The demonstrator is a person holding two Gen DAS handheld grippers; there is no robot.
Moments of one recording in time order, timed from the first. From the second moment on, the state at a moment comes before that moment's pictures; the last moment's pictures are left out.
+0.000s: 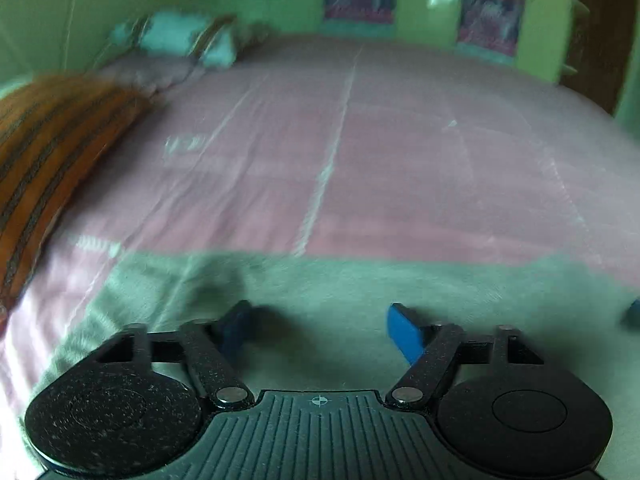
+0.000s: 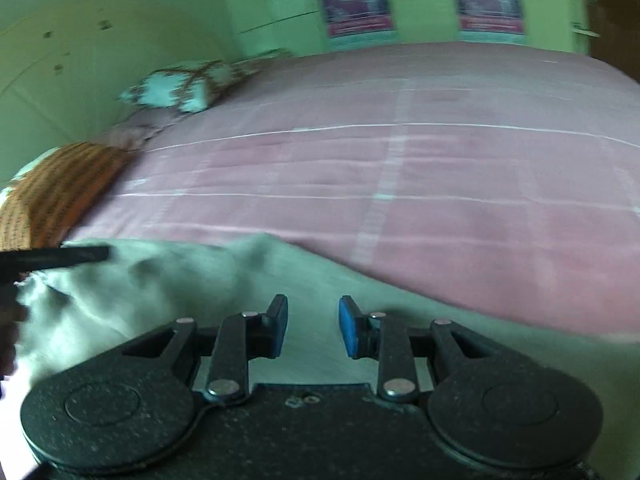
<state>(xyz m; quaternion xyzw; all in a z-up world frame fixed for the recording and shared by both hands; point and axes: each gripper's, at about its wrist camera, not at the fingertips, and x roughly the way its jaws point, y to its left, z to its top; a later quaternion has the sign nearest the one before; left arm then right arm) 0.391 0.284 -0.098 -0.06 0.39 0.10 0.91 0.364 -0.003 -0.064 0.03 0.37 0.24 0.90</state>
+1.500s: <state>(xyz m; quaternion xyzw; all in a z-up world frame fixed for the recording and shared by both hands) 0.345 0.291 -0.106 -0.04 0.35 0.13 0.93 0.383 -0.042 -0.085 0.02 0.41 0.20 0.89</state>
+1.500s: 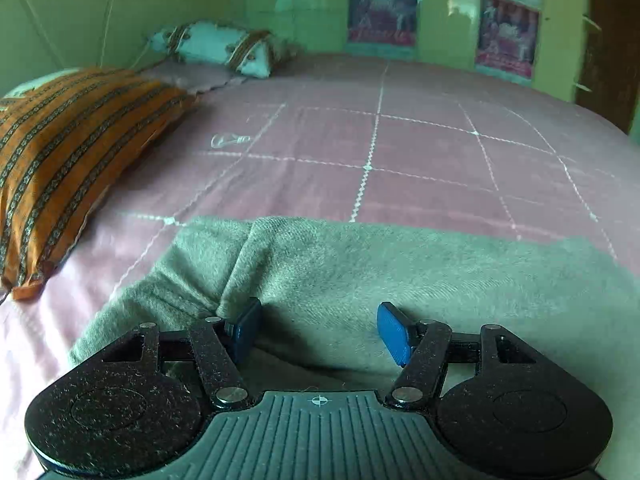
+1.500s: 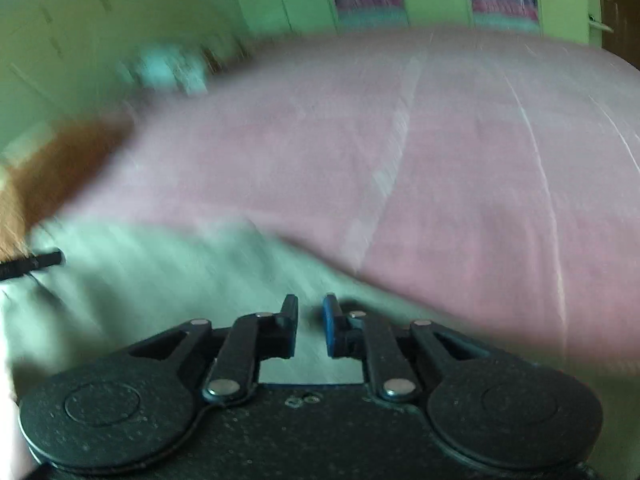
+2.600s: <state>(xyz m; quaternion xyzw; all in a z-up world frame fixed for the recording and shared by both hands) 0.251 0.211 -0.108 -0.05 0.36 0.11 0.92 0.182 -0.456 -0.086 0.43 0.22 -0.05 0.87</state>
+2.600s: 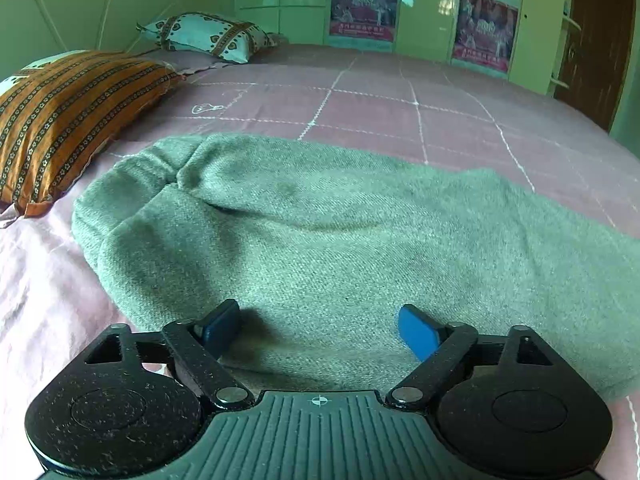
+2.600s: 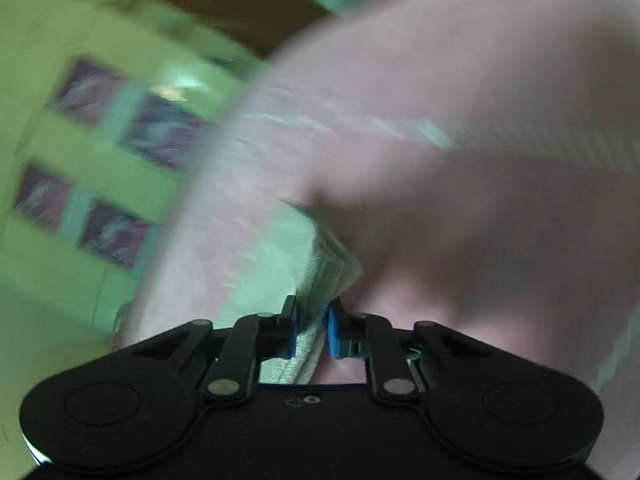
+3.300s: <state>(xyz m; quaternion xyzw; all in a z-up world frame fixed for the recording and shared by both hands) 0.256 -0.103 -0.089 -0.03 0.35 -0.08 0.93 0.172 -0.469 -0.135 0.50 0.23 -0.05 0.83</state>
